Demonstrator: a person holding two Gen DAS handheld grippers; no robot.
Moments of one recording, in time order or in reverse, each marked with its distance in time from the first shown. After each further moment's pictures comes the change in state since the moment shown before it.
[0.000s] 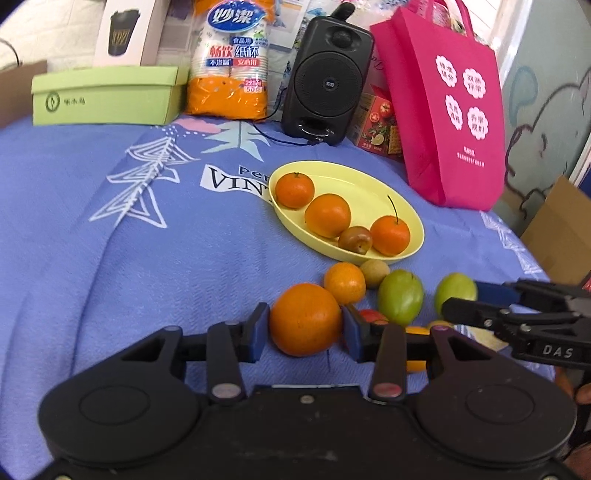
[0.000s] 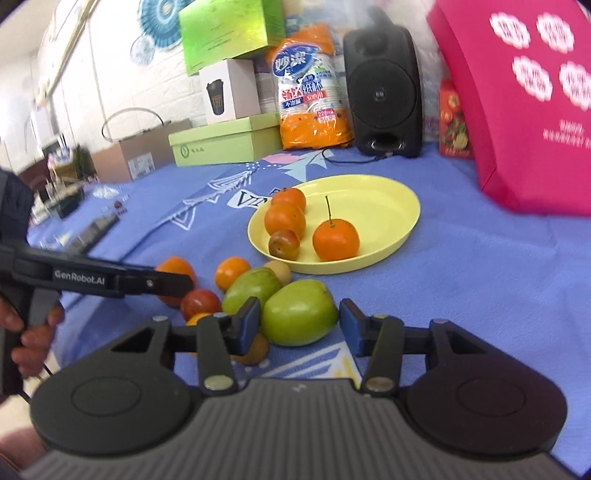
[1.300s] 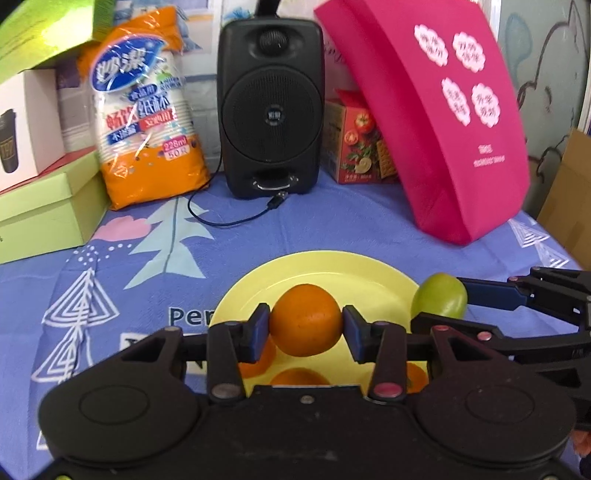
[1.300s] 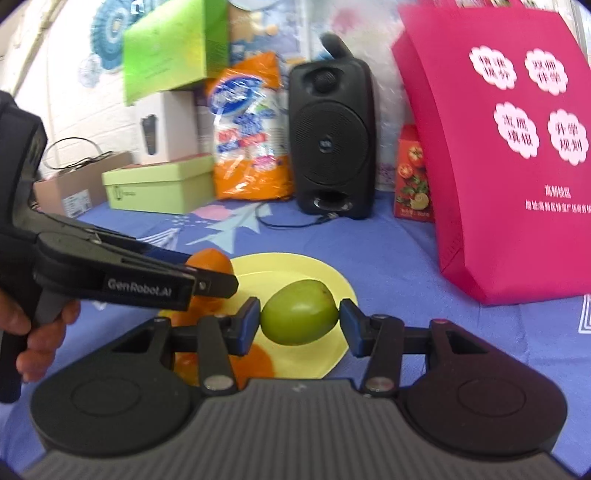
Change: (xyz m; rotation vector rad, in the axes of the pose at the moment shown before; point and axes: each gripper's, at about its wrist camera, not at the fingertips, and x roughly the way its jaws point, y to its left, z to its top) left arm 0.125 -0.057 0.129 0.238 0.037 0.064; right arm 0.062 -0.050 0.080 0.030 -0.068 -0.145
